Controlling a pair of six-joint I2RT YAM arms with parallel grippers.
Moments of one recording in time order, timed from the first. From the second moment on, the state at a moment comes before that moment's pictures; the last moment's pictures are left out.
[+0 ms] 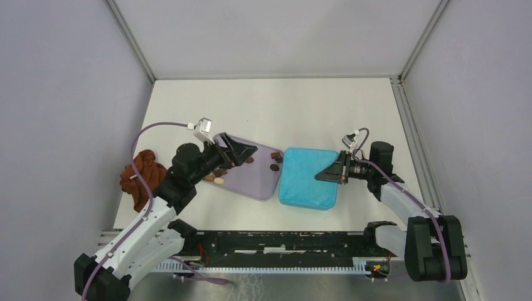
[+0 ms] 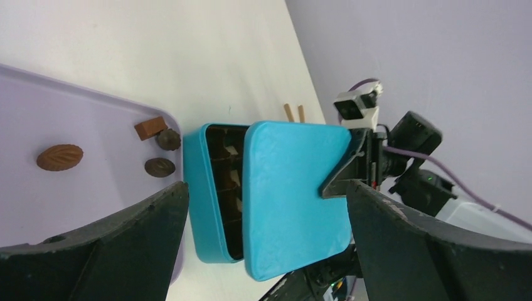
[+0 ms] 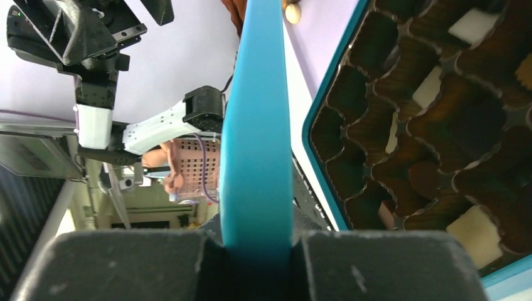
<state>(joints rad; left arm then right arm) -0.51 0.78 0.58 0.01 0.21 -0.81 0.03 1.11 0.39 0.15 -1.22 0.71</state>
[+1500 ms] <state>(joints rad) -0.82 1.23 0.59 0.09 0.03 -0.87 0.06 1.26 0.37 0.27 -1.11 0.78</state>
